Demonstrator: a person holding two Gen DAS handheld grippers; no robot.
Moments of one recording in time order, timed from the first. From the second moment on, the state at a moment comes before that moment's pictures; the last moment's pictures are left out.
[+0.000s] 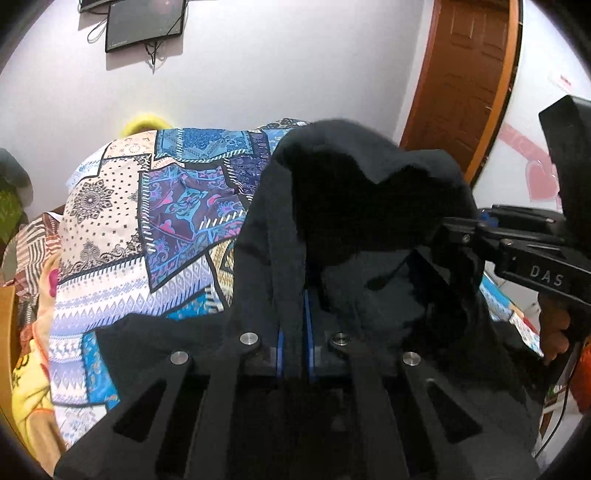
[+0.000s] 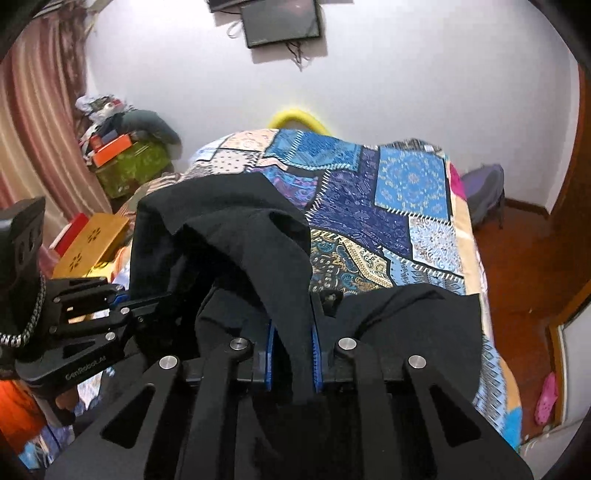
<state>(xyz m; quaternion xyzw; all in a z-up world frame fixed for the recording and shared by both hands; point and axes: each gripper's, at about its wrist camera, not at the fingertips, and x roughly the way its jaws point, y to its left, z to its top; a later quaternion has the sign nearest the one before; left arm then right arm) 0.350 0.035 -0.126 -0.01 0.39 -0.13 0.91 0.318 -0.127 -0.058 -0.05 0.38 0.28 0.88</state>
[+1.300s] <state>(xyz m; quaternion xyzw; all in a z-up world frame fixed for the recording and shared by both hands) 0.236 0.046 -0.088 -0.02 0.38 -0.09 0.92 0.219 -0.151 -0.043 -0.07 0.39 0.28 0.88</state>
